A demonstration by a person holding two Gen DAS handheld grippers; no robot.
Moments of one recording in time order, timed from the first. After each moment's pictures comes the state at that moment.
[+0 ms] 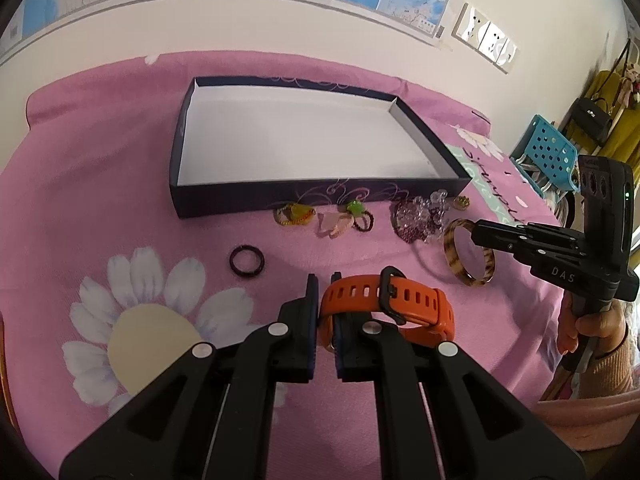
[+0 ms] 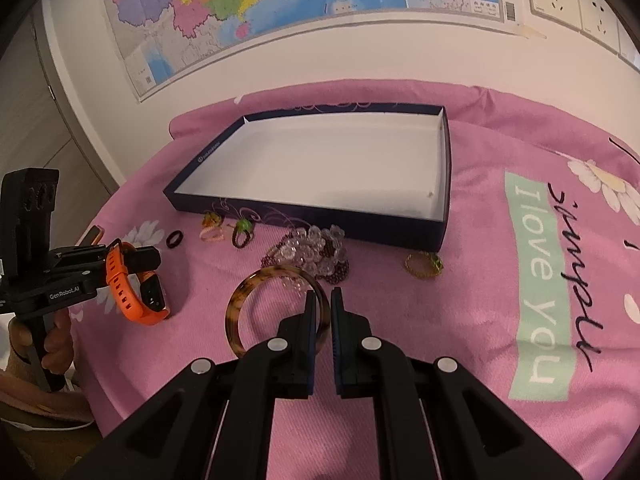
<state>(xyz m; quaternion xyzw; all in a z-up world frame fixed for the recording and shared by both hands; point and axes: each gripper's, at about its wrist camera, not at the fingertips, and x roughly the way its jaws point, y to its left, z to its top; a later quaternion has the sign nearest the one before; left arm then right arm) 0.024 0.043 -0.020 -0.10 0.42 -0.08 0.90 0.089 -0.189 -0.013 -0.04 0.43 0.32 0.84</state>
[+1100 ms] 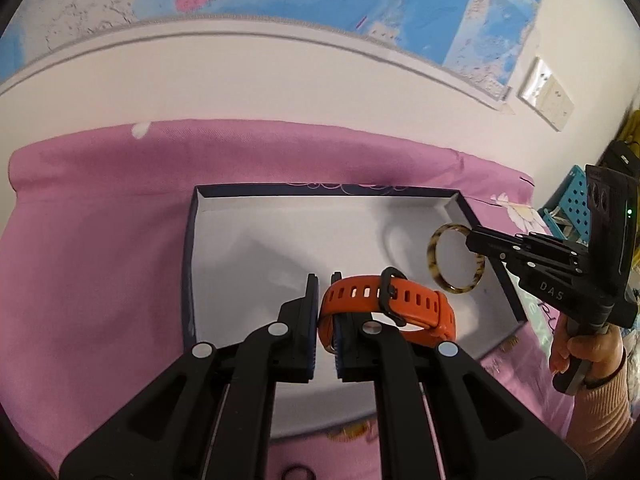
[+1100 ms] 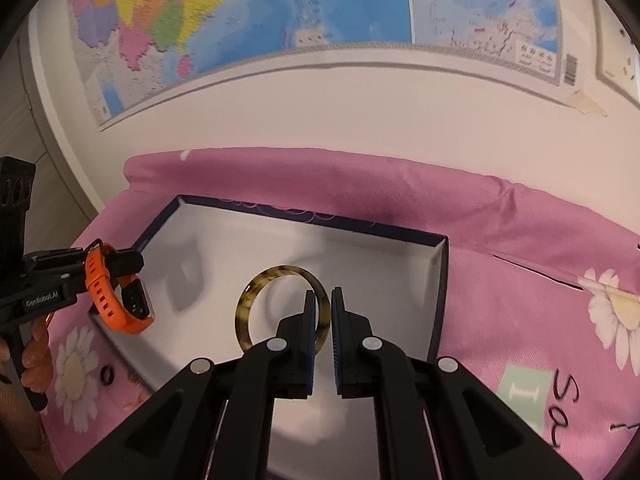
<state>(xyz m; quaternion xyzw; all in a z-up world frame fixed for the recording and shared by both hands) 0.170 0.082 0.013 -0.11 0.41 -0.04 0.90 0.242 -0.133 0.006 -0.07 0.41 0.30 0.86</state>
